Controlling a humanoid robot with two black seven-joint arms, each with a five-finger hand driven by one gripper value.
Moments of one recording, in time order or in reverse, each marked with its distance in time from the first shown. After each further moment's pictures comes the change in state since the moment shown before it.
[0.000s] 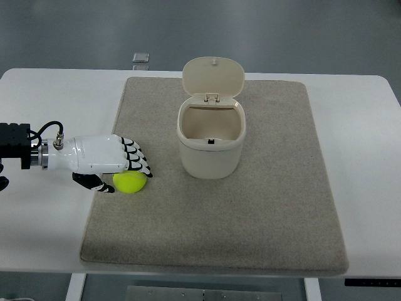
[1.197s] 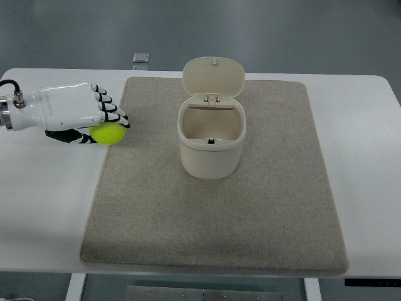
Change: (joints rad) left arm -0.143 0.139 -0.013 -0.013 -0.005 0.204 0.000; right arm 0.000 0.000 -0.001 0.000 0.000 0.000 0.000
